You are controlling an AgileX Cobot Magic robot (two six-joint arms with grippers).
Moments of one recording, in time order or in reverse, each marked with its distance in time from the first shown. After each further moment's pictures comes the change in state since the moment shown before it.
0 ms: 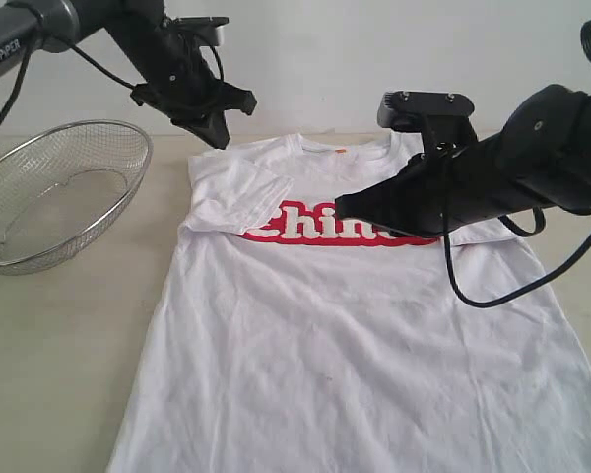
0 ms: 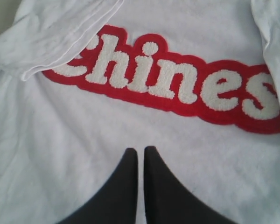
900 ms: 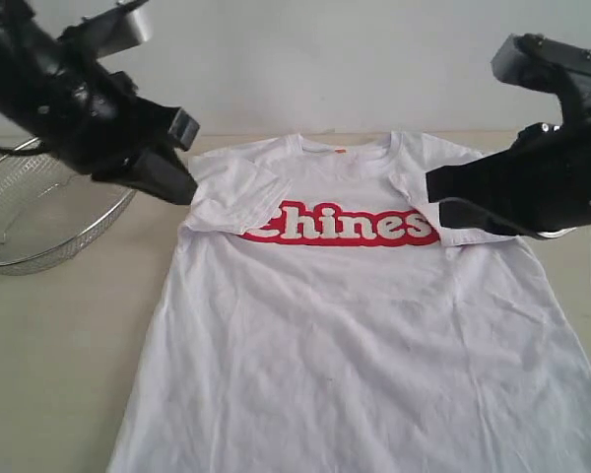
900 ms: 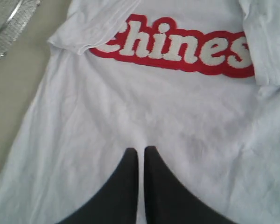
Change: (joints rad) left arm -0.049 -0.907 1.208 -0.307 -0.306 0.187; right arm -0.141 -0.456 0.171 -0.008 0.330 0.027
